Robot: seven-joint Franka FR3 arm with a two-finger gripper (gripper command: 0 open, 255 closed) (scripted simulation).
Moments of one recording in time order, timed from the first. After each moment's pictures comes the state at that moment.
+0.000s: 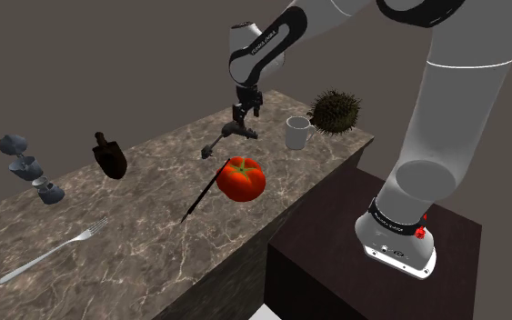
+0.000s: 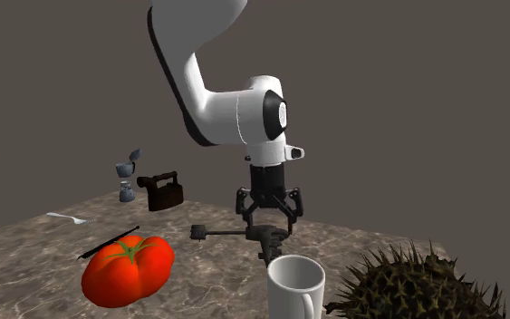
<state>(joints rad) -0.01 0.22 -0.03 -2.09 -0.07 2.30 -0.03</state>
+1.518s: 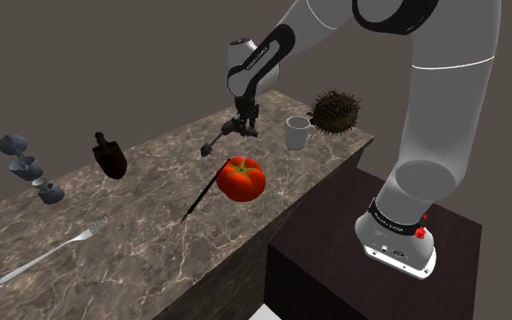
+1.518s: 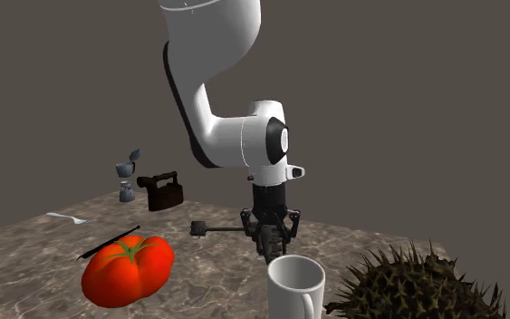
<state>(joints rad) -0.02 0.33 -0.03 -2.06 -0.07 2.38 -0.04</state>
